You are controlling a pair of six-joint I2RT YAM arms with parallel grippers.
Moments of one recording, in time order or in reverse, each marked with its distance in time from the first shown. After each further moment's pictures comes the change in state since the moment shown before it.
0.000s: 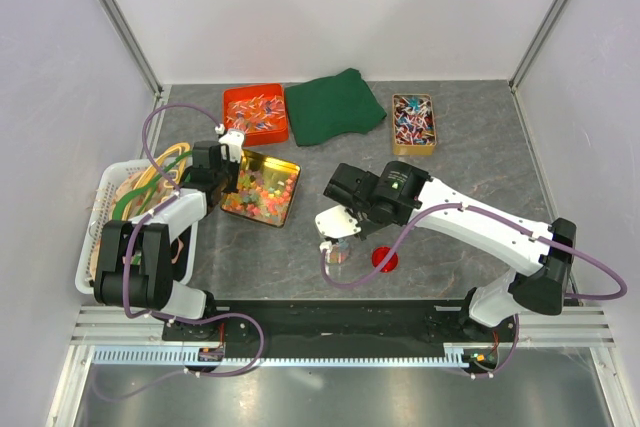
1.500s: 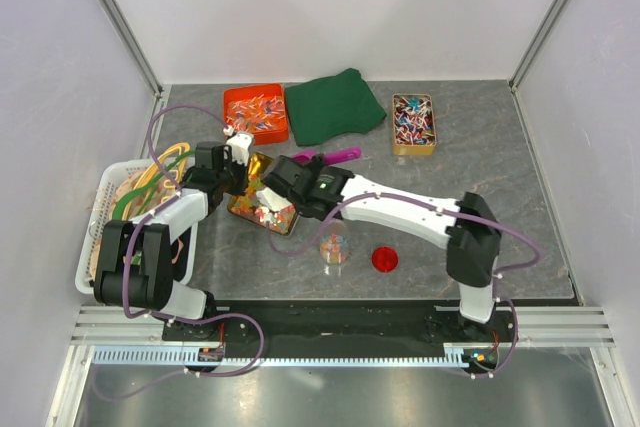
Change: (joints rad) left arm -0.013 0.000 0.000 -0.017 0.164 0.009; right arm 0.030 0.330 0.128 0.571 0.372 -0.247
